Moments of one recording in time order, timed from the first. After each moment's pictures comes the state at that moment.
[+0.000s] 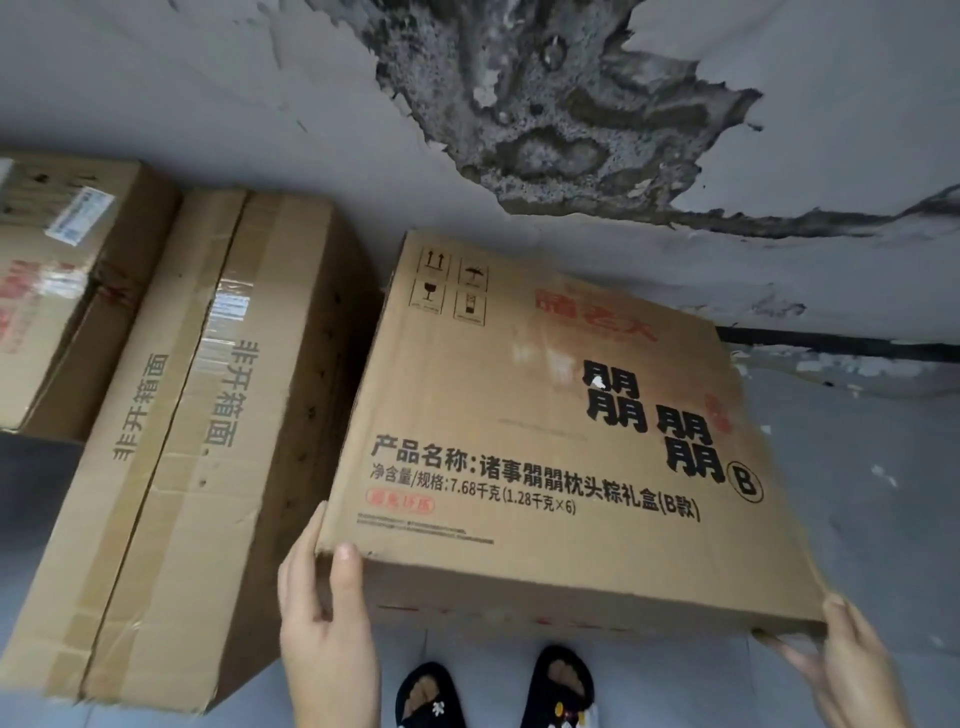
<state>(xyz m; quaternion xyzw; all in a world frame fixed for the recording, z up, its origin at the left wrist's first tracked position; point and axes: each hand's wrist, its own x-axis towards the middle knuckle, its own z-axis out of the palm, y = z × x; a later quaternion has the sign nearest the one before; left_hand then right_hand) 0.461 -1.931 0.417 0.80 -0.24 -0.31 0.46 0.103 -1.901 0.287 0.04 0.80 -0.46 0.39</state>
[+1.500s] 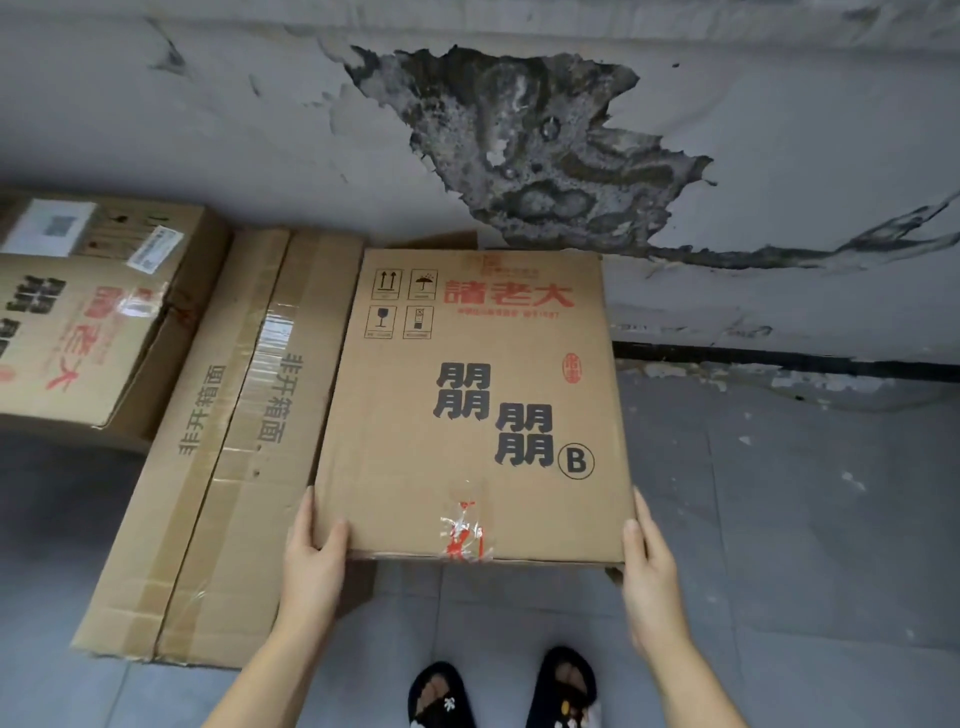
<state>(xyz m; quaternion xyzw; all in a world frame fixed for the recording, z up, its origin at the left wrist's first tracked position) 0.558 -1.925 0.361 0.80 -0.26 -0.42 0.35 0.263 -1.916 0.353 -0.25 0.72 -0.39 0.53</state>
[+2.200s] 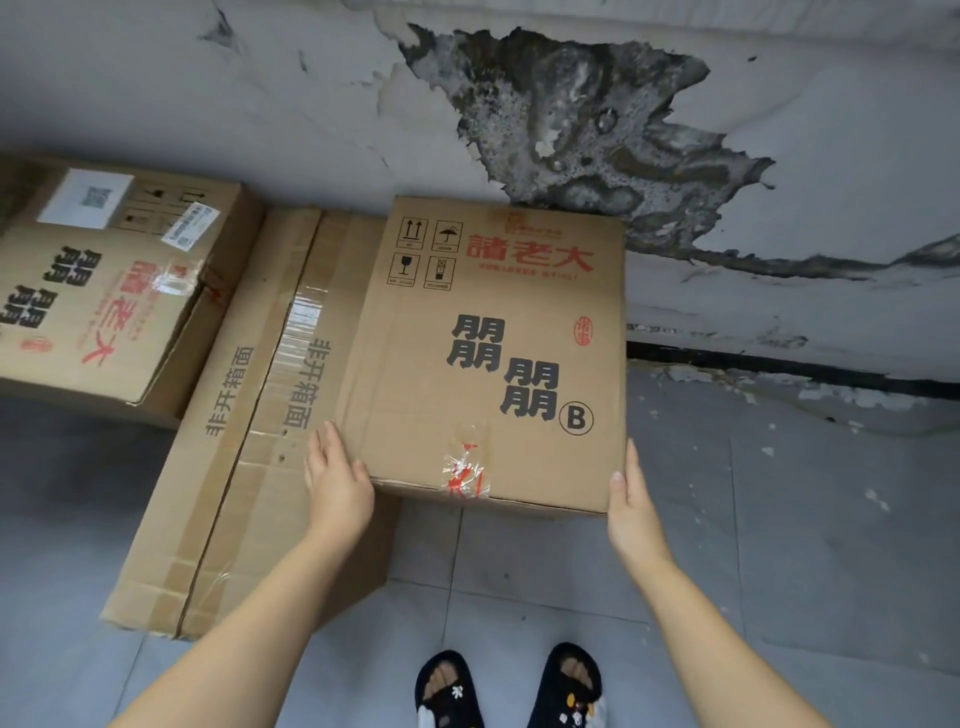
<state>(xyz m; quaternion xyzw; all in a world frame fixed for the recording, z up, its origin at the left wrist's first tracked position) 0.585 -1.986 0.341 0.84 -0.40 -0.31 0.17 0.294 -1.980 0.336 -0.38 0.73 -0.26 0.50</state>
